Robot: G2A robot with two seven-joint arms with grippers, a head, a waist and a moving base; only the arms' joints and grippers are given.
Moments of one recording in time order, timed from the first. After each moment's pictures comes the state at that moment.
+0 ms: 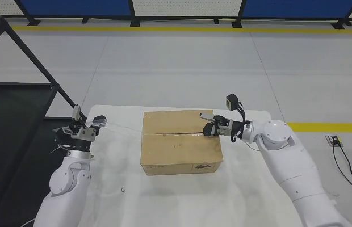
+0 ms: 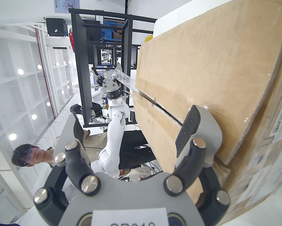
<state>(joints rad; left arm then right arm) 0.94 -1.18 -1.51 -1.23 -0.75 -0.36 -0.32 -0.45 -1.25 1.10 -0.92 0.29 -0.12 1.06</state>
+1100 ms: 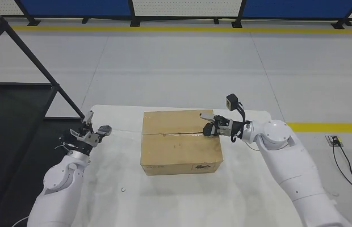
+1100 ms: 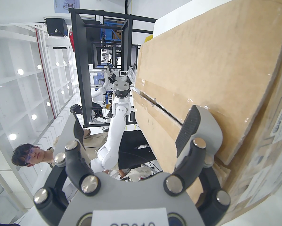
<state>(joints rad) 0.88 -1.16 -1.54 -1.07 -0.64 -0.23 -0.49 -0.45 -1.25 1.10 -0.92 0.29 -0.12 1.06</state>
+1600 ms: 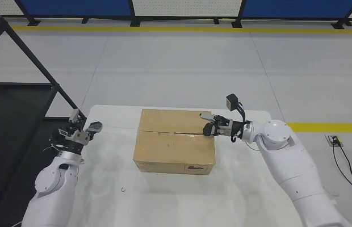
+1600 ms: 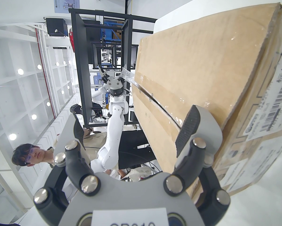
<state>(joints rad) 0.93 -1.15 -1.59 -1.13 -0.67 -0.23 -0.49 -0.45 -1.25 1.10 -0.92 0.29 -0.12 1.06</state>
